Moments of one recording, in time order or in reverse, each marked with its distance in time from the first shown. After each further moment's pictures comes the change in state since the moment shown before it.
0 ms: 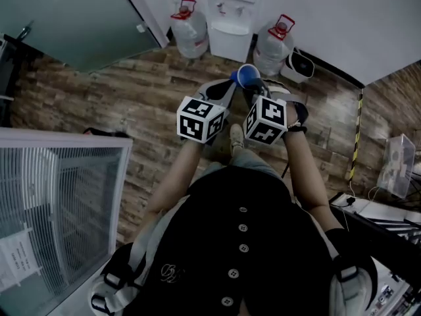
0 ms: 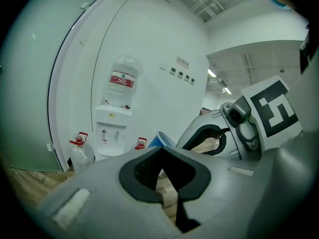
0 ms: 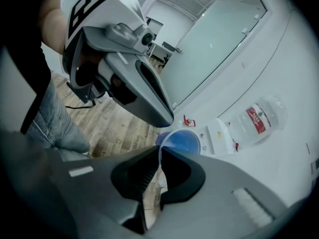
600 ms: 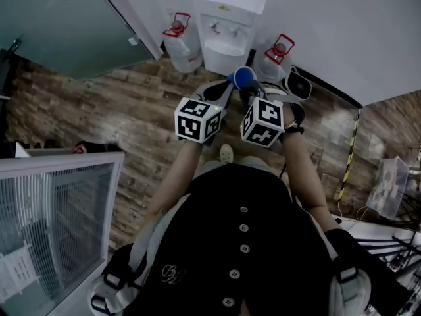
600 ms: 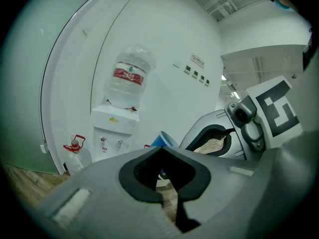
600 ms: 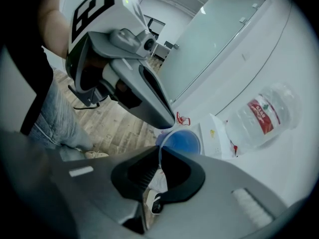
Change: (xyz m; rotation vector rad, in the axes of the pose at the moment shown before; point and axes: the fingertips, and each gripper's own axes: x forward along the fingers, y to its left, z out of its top) left arm 0.123 0.074 0.060 -0.066 -0.014 0.047; right arm 0.065 -0.131 -0.038 -0.042 -0.013 0.042
